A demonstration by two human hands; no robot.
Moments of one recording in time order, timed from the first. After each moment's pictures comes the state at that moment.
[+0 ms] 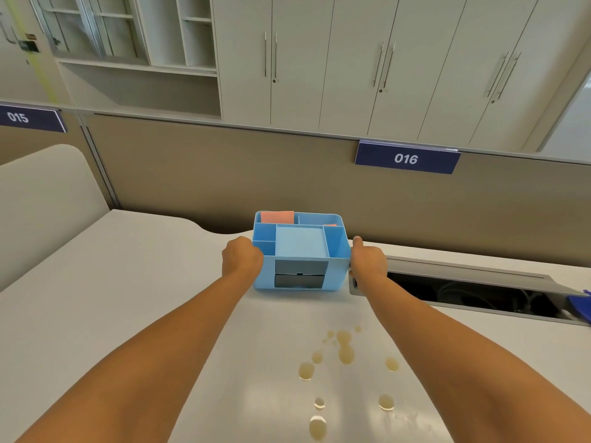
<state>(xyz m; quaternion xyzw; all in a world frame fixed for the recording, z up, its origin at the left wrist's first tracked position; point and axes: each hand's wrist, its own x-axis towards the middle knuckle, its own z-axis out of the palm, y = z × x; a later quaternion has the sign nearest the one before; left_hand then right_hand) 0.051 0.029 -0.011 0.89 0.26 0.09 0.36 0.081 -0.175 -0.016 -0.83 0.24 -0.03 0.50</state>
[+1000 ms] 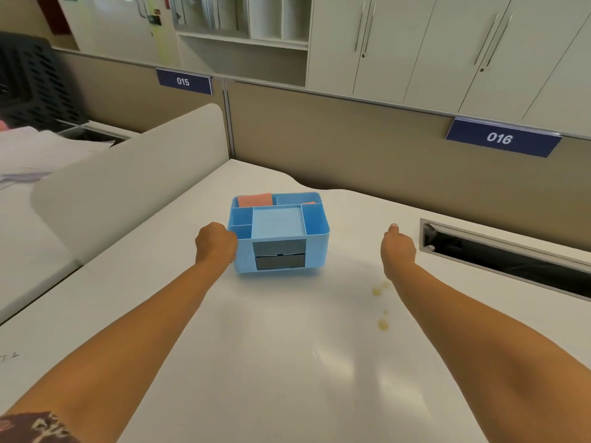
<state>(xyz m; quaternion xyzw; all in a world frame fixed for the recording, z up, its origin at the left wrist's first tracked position) -0.194 0.174 0.015 0.84 0.39 0.11 0.36 -0.055 -0.095 -0.013 -0.86 0.13 0.01 0.49</state>
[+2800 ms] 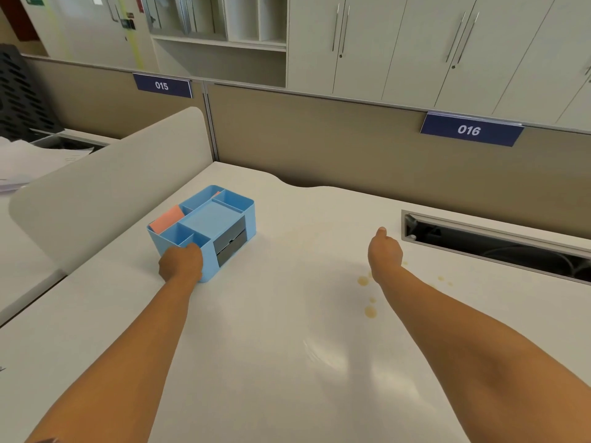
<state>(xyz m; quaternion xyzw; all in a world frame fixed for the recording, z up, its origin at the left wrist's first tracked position) -0.212 0.201 -0.015 0.68 0.54 0.16 0.46 -0.085 -0.103 -0.019 -0.84 0.19 0.01 0.51</state>
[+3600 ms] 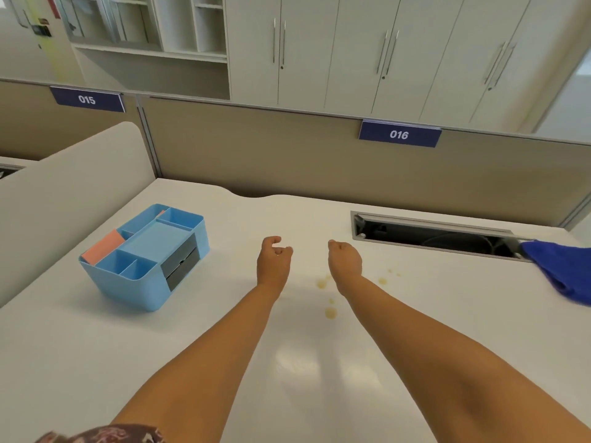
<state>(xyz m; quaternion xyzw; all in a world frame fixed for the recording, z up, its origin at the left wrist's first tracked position) -0.138 0.016 -0.029 0.71 0.18 0.09 0.67 -0.102 -0.114 -0.024 -0.84 0.14 0.00 0.53</state>
